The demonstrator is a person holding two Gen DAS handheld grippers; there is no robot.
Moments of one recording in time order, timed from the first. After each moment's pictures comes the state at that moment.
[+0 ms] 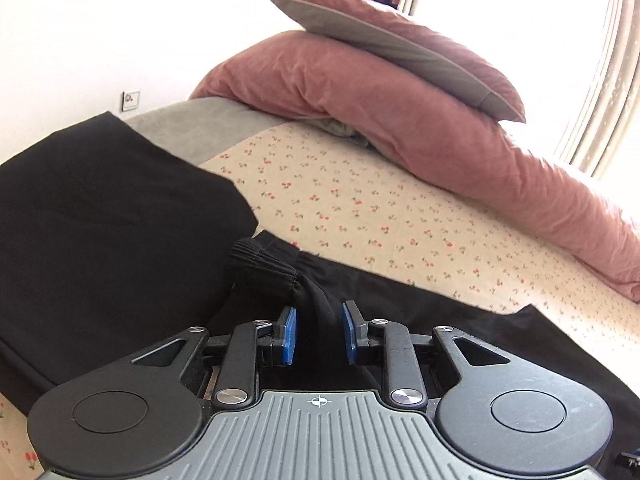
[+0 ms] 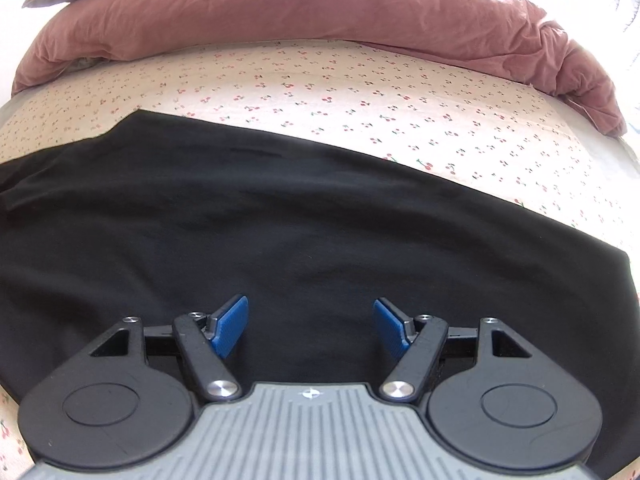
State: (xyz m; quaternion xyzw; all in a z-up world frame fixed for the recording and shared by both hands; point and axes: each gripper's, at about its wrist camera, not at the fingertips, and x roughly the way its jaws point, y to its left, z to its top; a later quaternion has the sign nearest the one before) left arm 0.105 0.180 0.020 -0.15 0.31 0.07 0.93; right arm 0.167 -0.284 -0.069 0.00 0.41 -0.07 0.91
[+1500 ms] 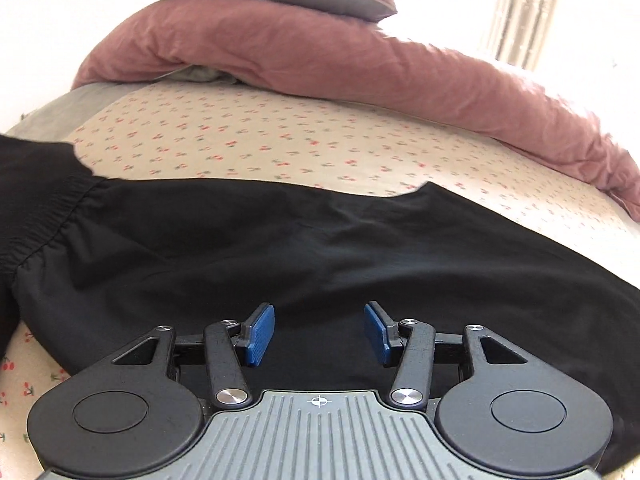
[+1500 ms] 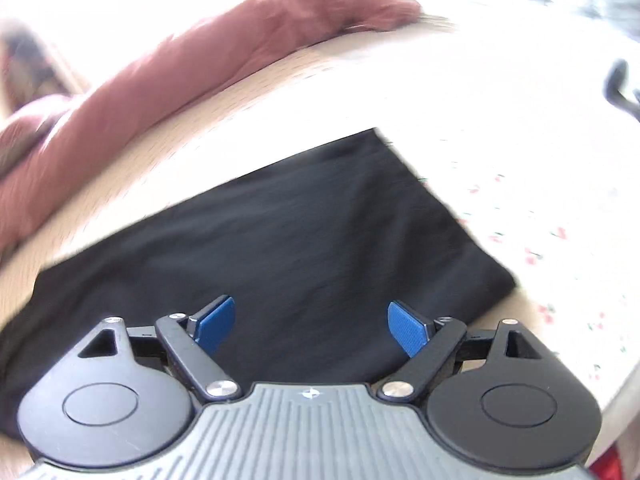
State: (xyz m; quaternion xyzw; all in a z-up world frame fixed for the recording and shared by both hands) left arm 0.110 0.034 -0.039 -0.05 0.37 -0.07 0.93; right arm -0.029 -0.500 -0.056 0.30 0.30 -0.23 0.88
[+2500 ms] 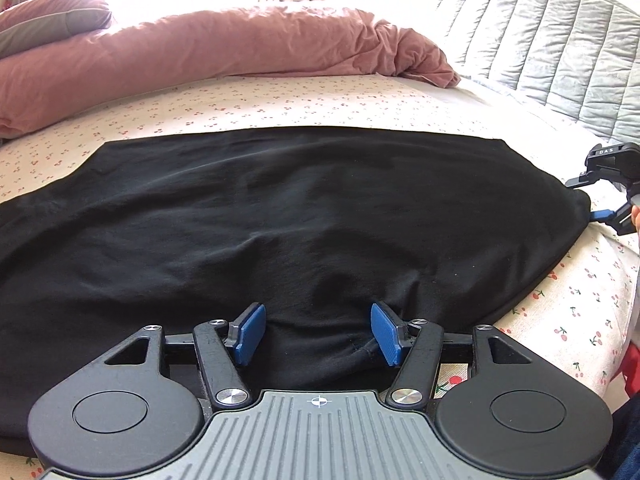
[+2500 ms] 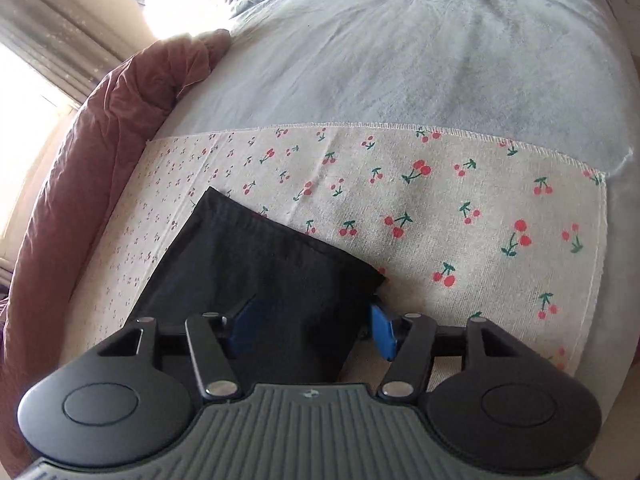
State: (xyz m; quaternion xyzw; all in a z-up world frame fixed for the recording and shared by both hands) left arm 0.026 -0.146 -0.077 0.08 0.35 -0.32 0.88; right arm -0.057 -0.551 -0.095 0.48 0.21 -0.34 0.78
